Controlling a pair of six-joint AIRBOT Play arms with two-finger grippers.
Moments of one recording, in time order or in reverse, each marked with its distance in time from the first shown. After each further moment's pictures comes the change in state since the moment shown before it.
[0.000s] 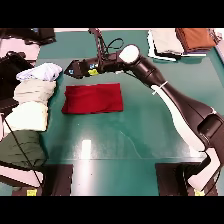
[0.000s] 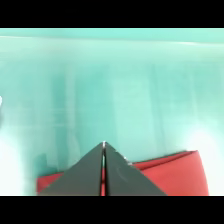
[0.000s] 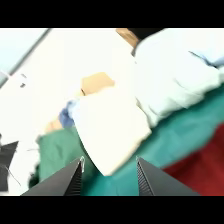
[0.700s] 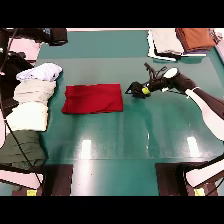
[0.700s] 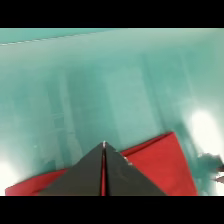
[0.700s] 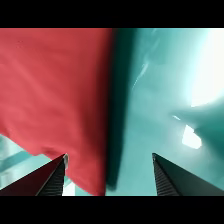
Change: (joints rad) left arm -0.143 0.021 -0.055 0.005 0.048 0.060; right arm -0.469 0.114 -0.675 -0.093 0.114 0.092
